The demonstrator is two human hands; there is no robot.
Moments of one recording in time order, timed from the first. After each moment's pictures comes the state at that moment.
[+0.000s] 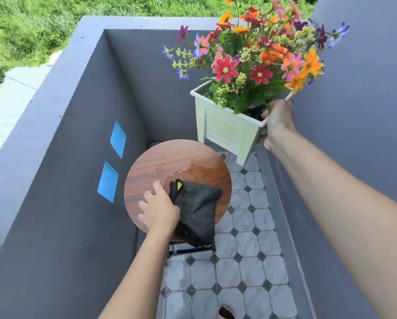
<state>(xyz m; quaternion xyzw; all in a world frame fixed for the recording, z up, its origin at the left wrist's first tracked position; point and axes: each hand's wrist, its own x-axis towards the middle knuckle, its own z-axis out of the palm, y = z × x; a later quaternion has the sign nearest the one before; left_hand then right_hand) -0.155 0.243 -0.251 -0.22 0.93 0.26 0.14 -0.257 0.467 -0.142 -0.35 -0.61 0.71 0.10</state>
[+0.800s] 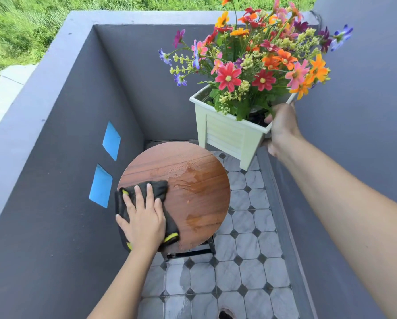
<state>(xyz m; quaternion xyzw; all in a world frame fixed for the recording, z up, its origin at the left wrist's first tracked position) -0.155 0.219 -0.315 -0.16 0.97 0.17 0.09 -0.270 0.492 -0.170 -0.35 -0.62 0.69 0.08</state>
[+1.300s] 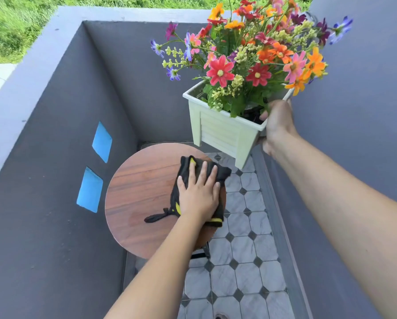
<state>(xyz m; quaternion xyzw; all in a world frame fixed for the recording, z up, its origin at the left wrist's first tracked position) -0.205 0.338 -0.314 0.12 0.98 0.13 0.11 -0.279 0.494 -0.171 -0.33 -0.63 0.69 0.10</state>
